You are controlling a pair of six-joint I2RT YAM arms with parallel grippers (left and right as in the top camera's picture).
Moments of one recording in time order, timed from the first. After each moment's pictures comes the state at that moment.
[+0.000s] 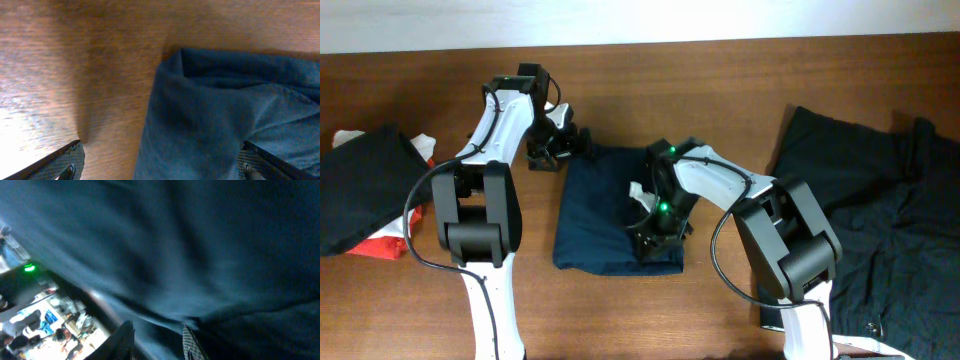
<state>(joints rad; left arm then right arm) -0.08 2.36 1.94 -1.17 0.33 -0.12 0.53 2.16 1.43 -1.11 -0.67 0.00</state>
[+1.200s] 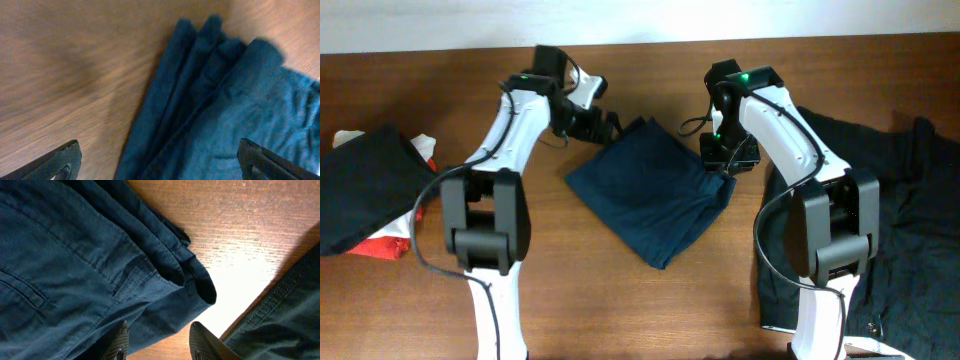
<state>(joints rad) -0.16 2.32 1.91 -0.88 0.50 0.16 0.25 2.15 1.83 -1.32 -0.07 0.22</state>
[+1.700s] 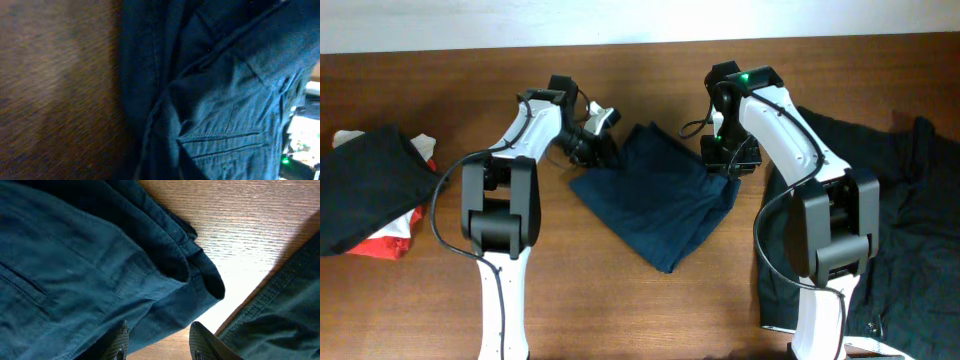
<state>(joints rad) -0.17 2.47 1.92 -1.03 0.76 0.20 0.25 2.15 1.83 -1.35 -0.06 0.22</state>
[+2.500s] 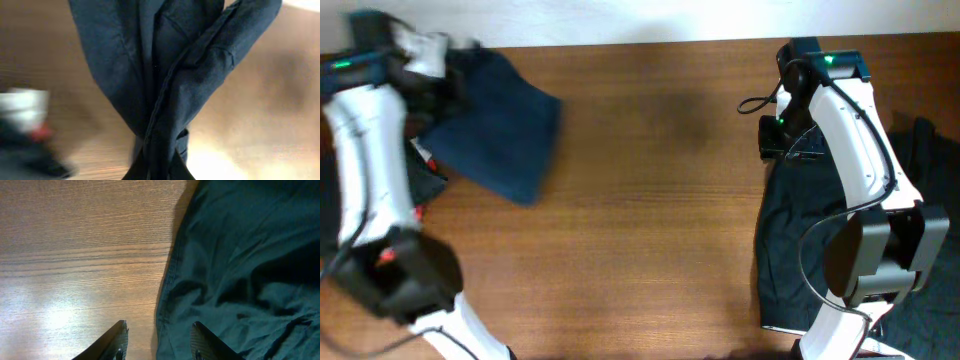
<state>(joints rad) 0.30 2.00 2.12 -1.20 0.35 0.11 0.04 1.97 1.86 -1.45 0.00 0.18</state>
